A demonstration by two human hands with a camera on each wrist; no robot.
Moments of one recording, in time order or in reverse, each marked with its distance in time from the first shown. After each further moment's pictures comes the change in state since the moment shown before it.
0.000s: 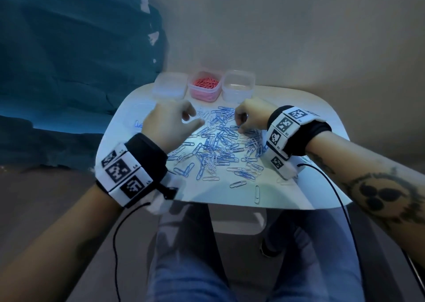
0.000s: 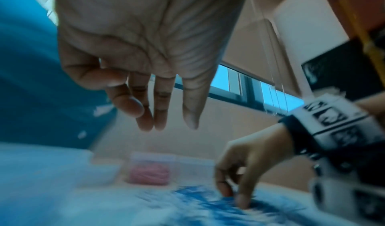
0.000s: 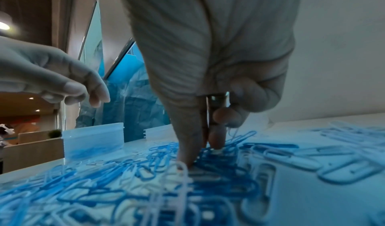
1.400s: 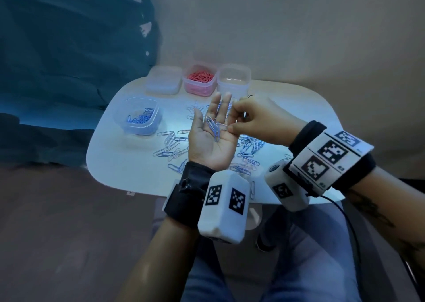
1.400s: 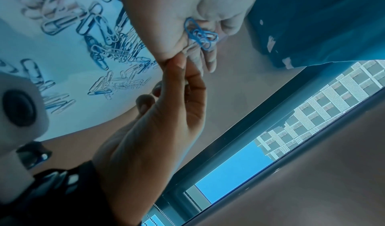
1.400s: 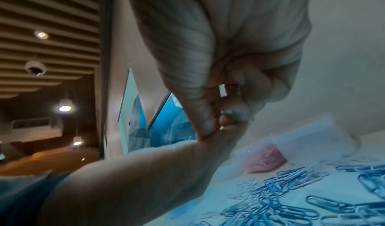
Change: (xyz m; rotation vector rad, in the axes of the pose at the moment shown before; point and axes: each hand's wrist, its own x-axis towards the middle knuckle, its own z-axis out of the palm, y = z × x) left_hand -0.017 0.059 0.071 -2.388 -0.091 -0.469; right_hand -0.070 -0.036 -0.009 0.303 0.158 -0.071
